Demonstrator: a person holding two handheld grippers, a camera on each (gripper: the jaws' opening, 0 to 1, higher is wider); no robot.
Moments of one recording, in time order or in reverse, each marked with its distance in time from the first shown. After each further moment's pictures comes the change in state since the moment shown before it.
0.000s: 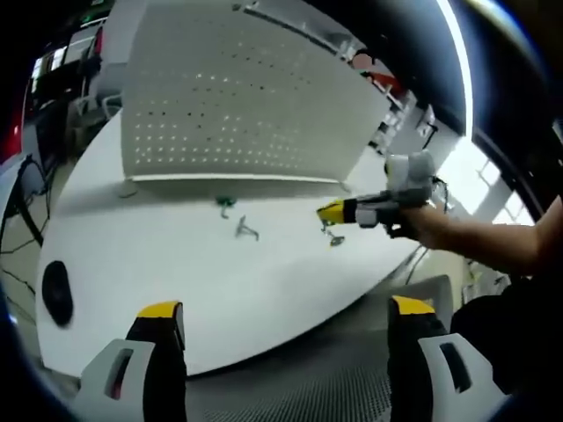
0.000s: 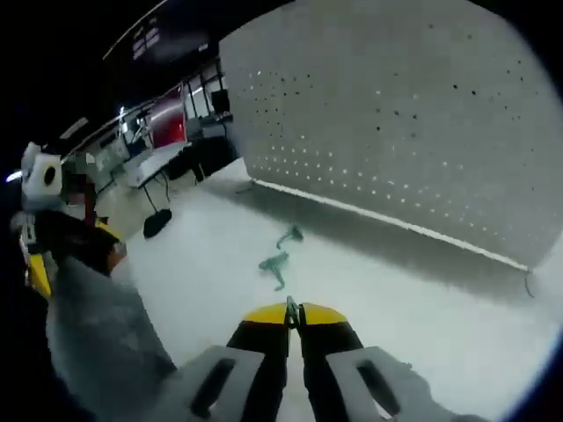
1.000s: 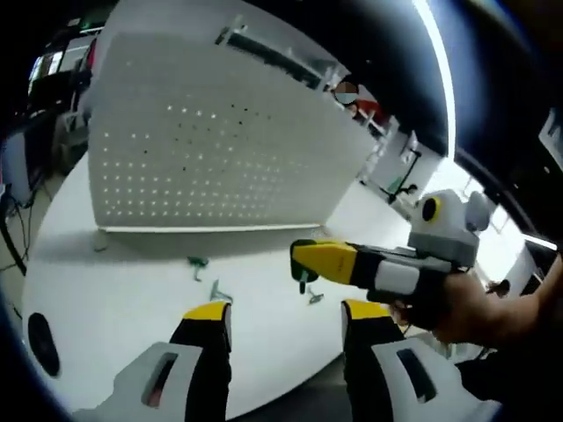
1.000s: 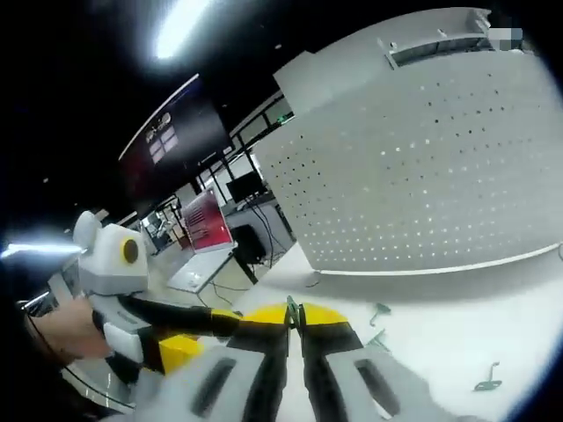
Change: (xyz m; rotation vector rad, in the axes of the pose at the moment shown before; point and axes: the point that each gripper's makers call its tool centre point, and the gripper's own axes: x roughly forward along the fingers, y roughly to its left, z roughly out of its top) left arm 0.022 -0.025 0.084 -0.025 -0.158 -0.101; right arm -0.026 0.116 0.075 0.180 -0.296 0.149
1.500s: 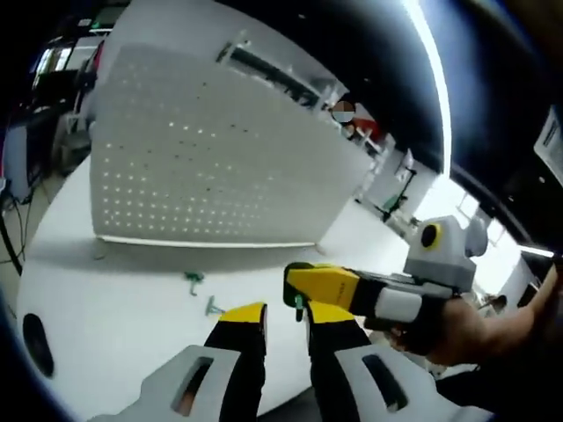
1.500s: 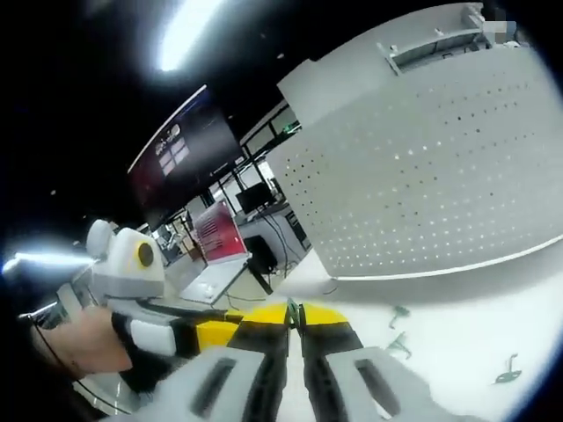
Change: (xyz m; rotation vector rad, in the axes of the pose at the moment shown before) left arm -0.004 -0.003 0.013 -0.009 -0.071 -0.025; right arm 0.000 0.018 0.006 0.041 -0.049 0.050
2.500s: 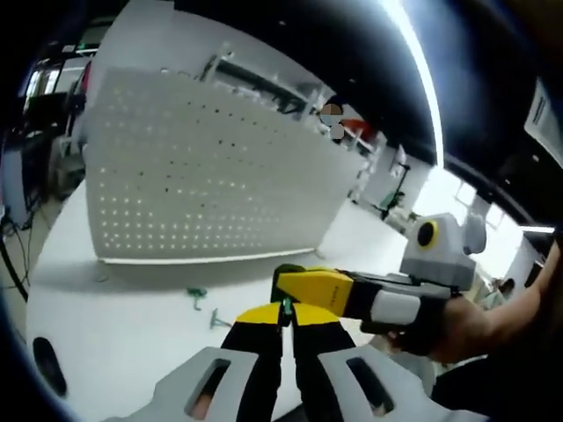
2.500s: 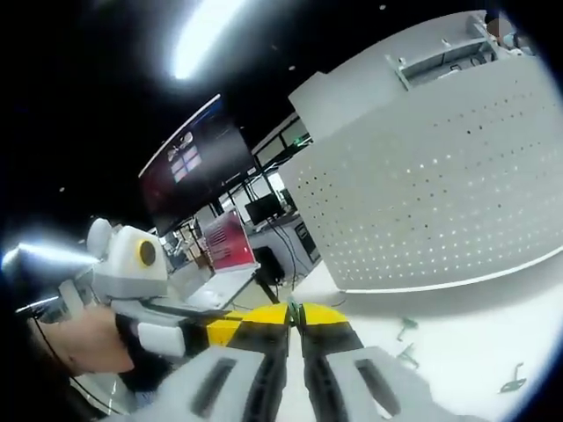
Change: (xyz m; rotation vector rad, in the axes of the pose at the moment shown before) left arm -0.005 -0.005 0.010 0.101 -0.042 -0.003; right arm 0.001 0.010 0.006 -0.028 -0.061 0.044
